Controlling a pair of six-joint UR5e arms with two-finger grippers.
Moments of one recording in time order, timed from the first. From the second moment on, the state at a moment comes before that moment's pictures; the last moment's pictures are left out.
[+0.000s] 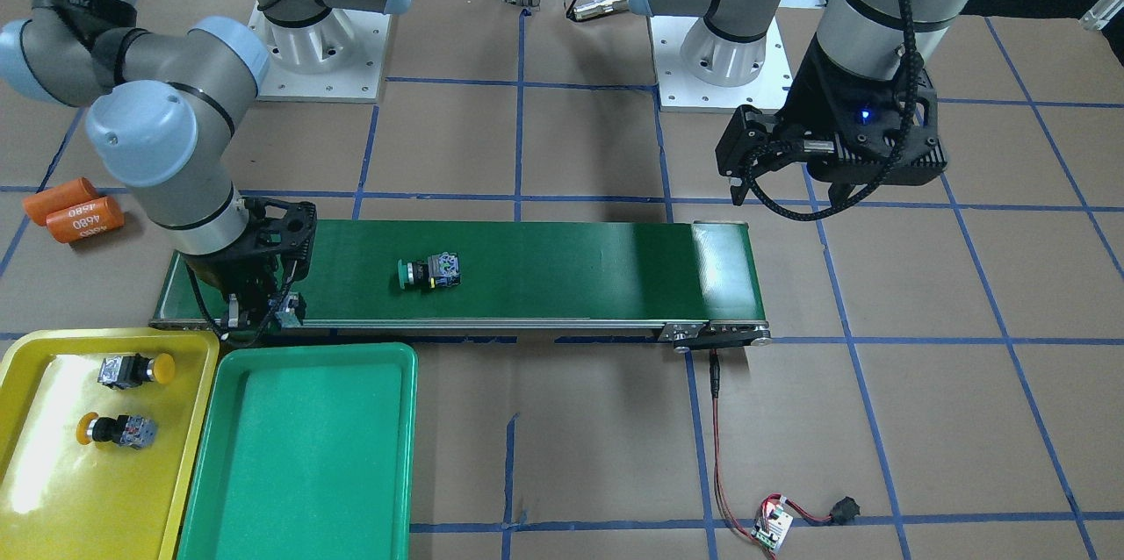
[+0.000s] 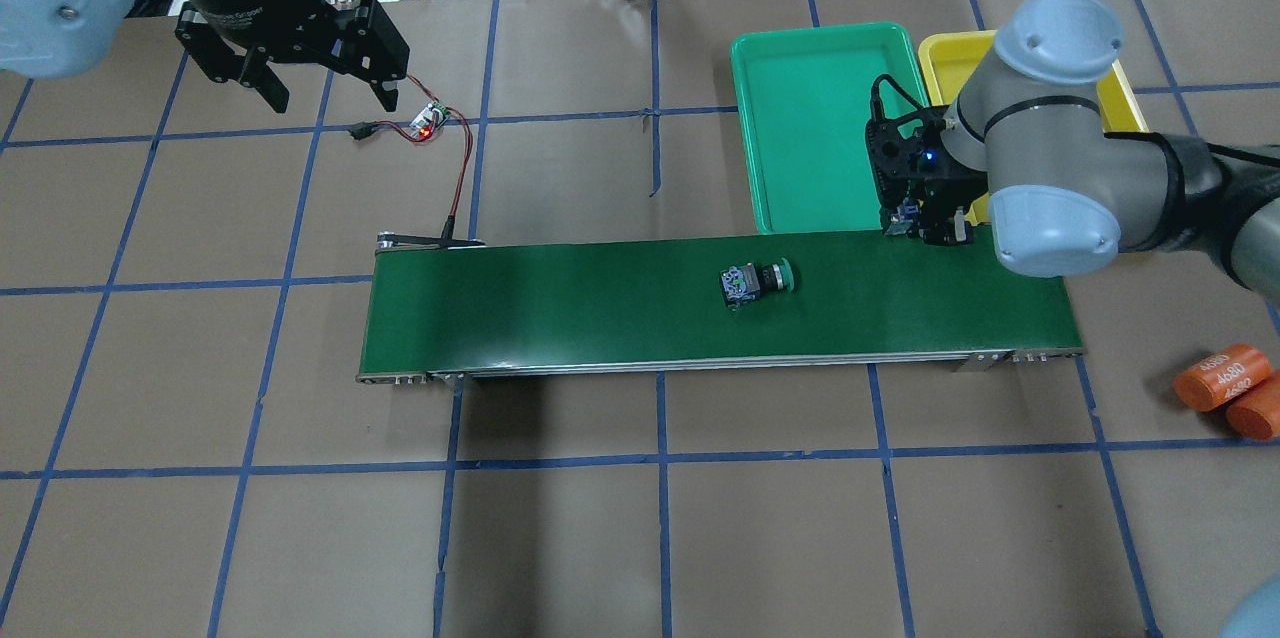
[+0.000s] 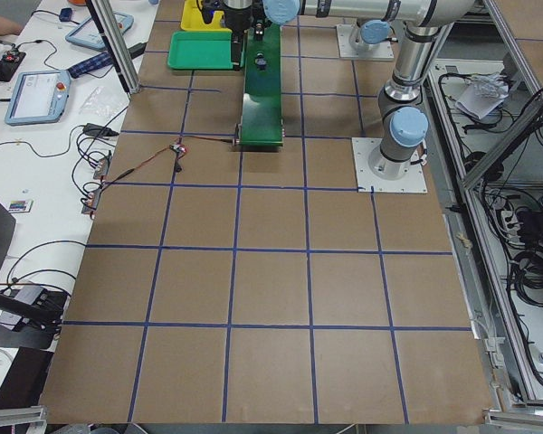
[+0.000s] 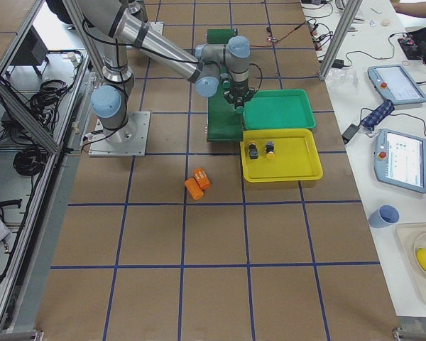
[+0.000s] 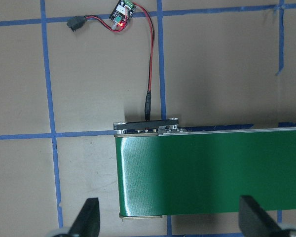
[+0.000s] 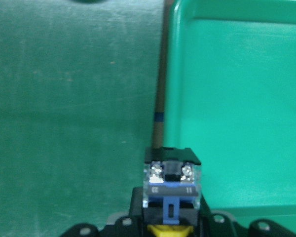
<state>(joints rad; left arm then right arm) -1.56 -1.67 -1.45 -1.54 1.59 0.04 1.46 -1.29 1.89 -2.28 -1.52 -1.78</state>
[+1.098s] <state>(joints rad) -1.56 -1.67 -1.45 -1.54 1.59 0.04 1.45 -1.17 1.66 -2.05 -1.48 -1.82</state>
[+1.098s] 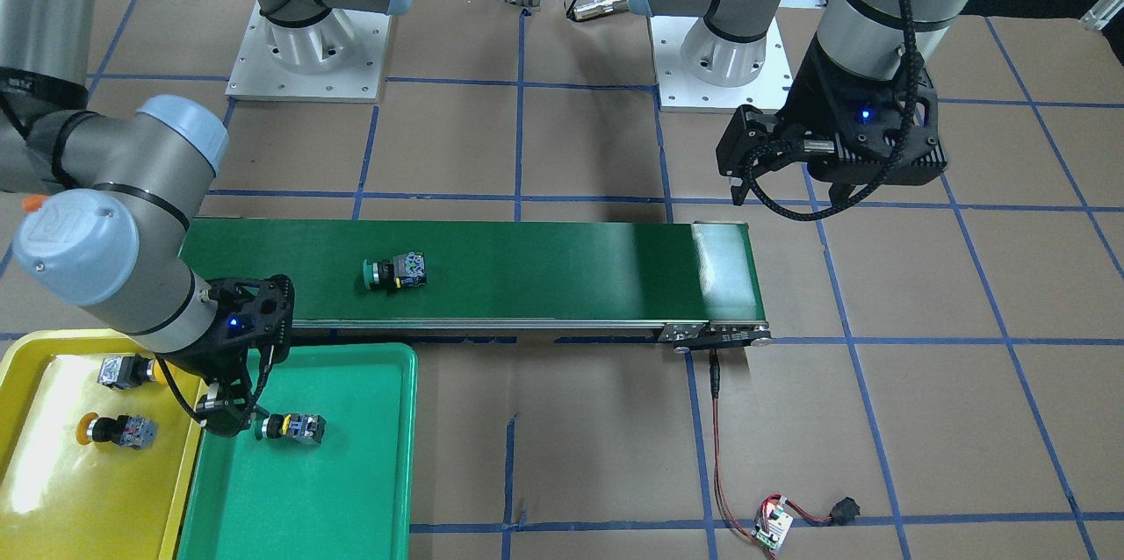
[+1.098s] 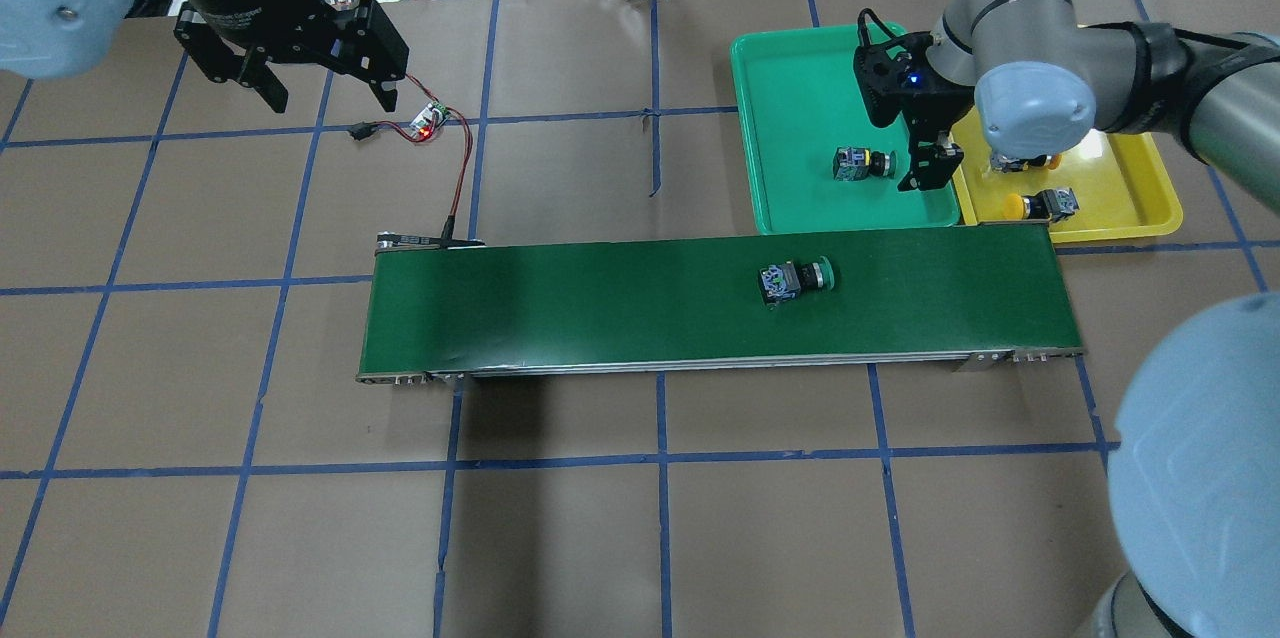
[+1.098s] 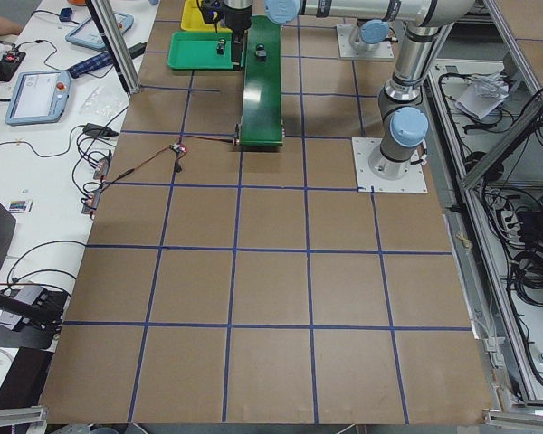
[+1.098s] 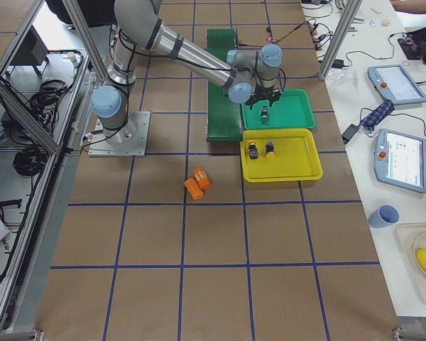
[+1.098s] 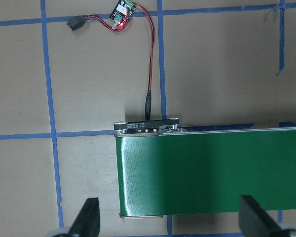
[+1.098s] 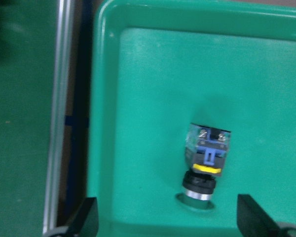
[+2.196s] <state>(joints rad) -1.57 -1.66 -1.45 -1.53 1.59 0.05 1.45 -1.44 2.04 -2.16 -1.57 -1.78</state>
